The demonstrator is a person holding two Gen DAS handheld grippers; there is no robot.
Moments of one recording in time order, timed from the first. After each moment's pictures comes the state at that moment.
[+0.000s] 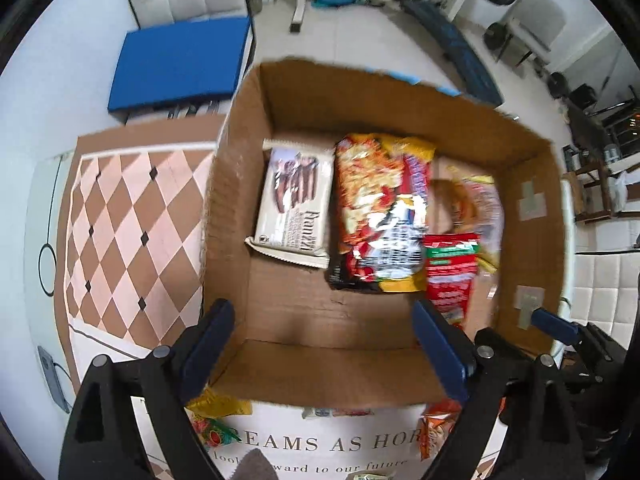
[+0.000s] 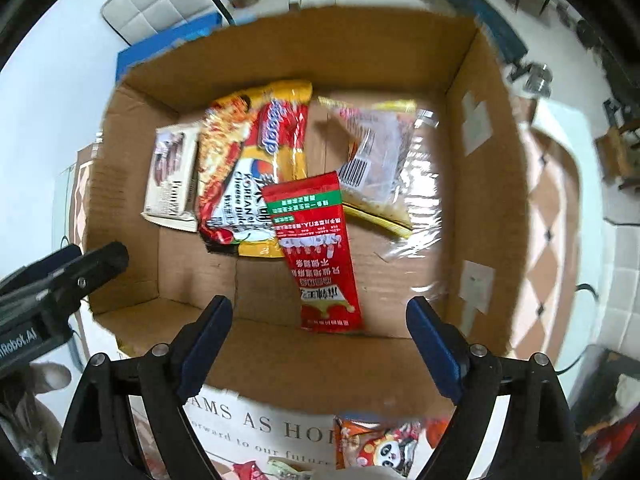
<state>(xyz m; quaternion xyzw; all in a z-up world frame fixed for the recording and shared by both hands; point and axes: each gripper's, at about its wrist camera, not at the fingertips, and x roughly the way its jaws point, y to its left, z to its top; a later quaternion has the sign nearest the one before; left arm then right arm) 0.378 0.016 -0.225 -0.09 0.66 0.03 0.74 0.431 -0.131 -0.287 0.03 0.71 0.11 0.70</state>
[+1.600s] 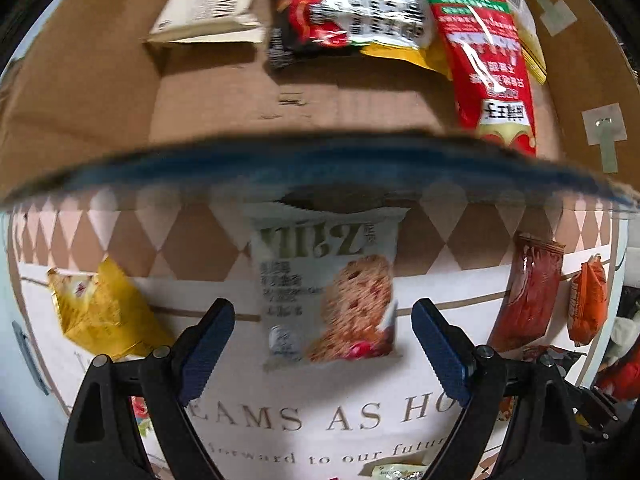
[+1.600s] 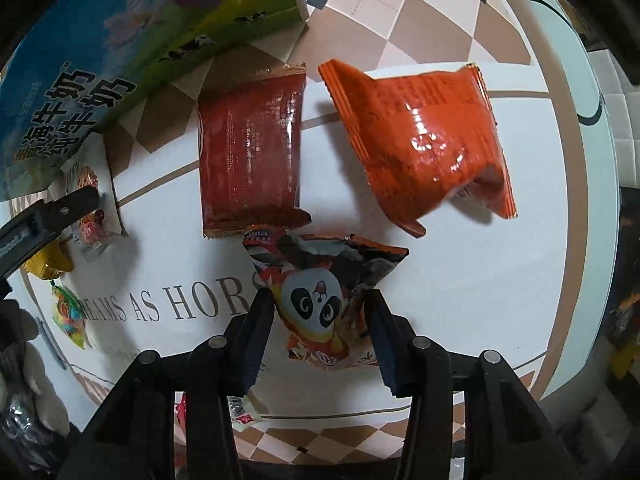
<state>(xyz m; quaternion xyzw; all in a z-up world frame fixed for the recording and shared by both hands) 0.282 -0.048 -0.370 -0.03 0.73 0.01 0.68 0.248 -0.208 -0.389 0.09 0.80 -0.02 0.59</state>
